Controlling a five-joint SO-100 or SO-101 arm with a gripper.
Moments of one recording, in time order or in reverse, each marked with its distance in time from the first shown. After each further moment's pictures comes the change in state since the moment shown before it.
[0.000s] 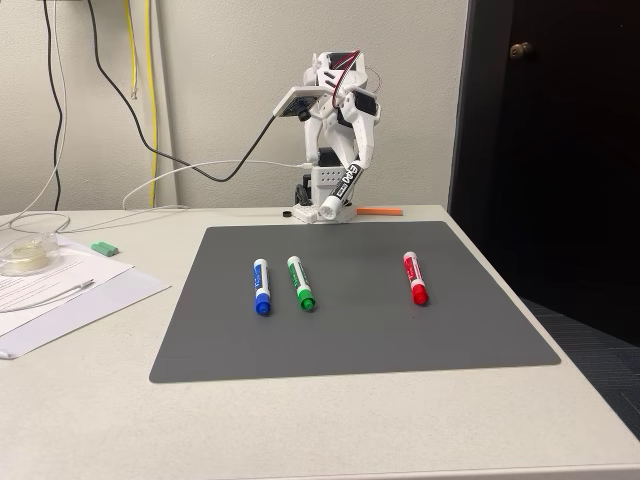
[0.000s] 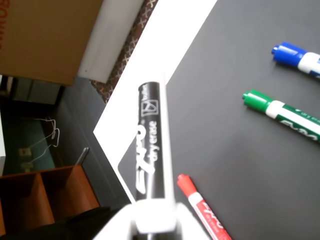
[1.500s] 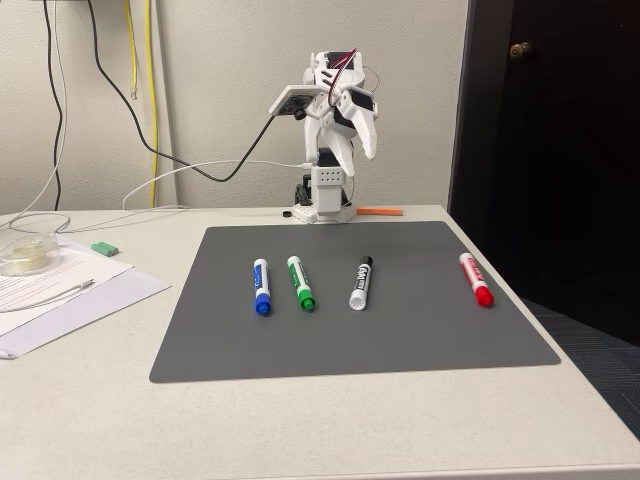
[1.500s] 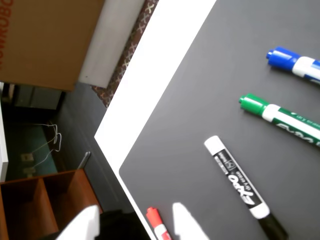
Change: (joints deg) arm 1.2 0.4 0.0 0.2 0.4
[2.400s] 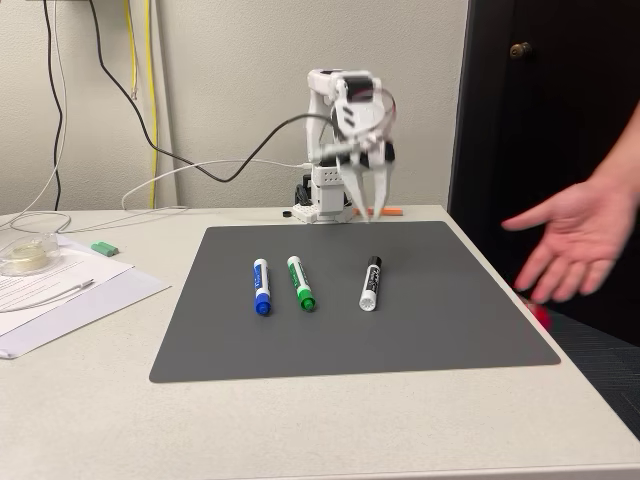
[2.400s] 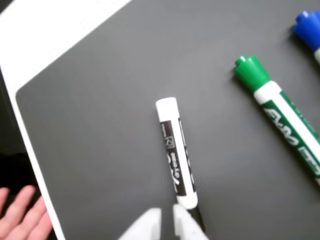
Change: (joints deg) arm -6.4 -16.3 -0.1 4.0 -24.2
